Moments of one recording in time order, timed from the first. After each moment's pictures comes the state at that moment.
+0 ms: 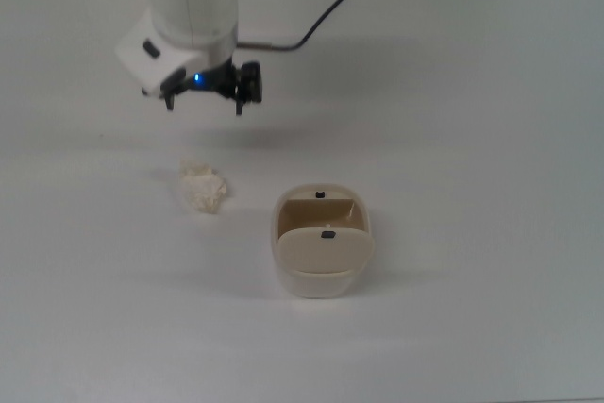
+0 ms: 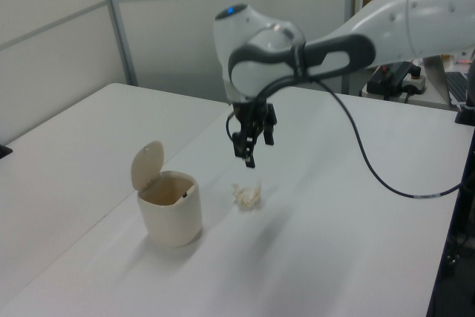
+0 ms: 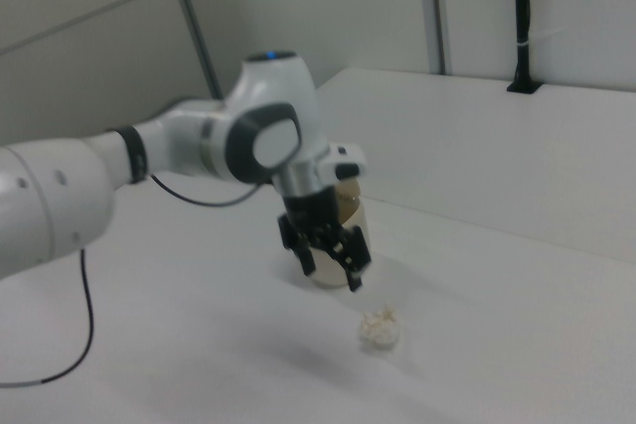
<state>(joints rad) -0.06 0.30 0.05 -1.60 -0.12 1.83 0.03</state>
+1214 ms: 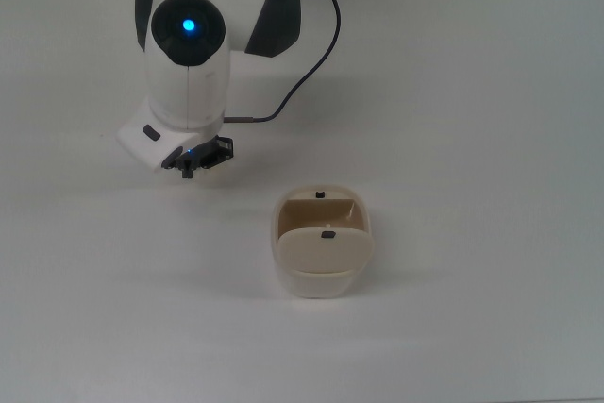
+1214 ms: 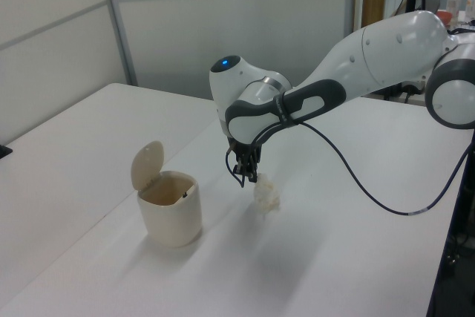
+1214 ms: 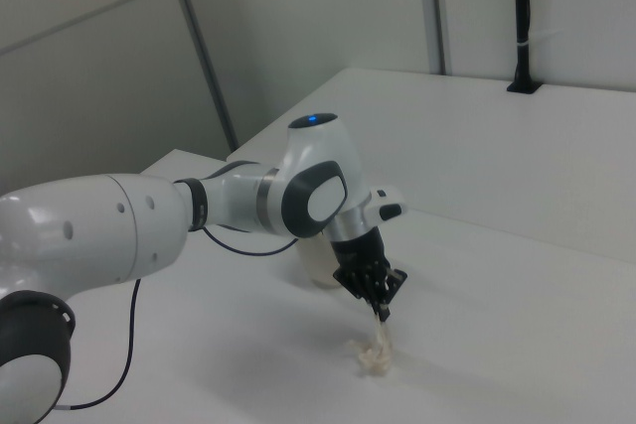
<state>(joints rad) -0.09 0.46 0.05 -1.59 -0.22 2.04 -0.04</state>
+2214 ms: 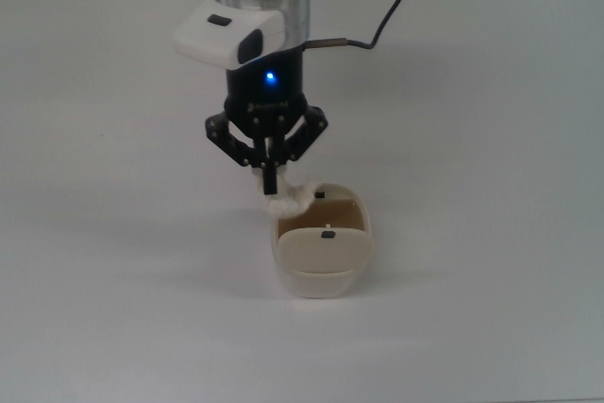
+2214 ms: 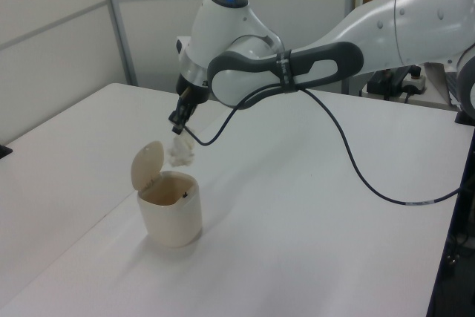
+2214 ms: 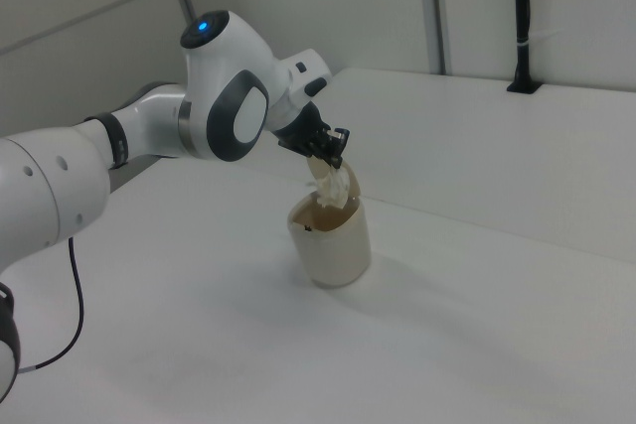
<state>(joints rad) -0.05 0.34 0.16 -1.49 -0.13 2.36 -0.03</state>
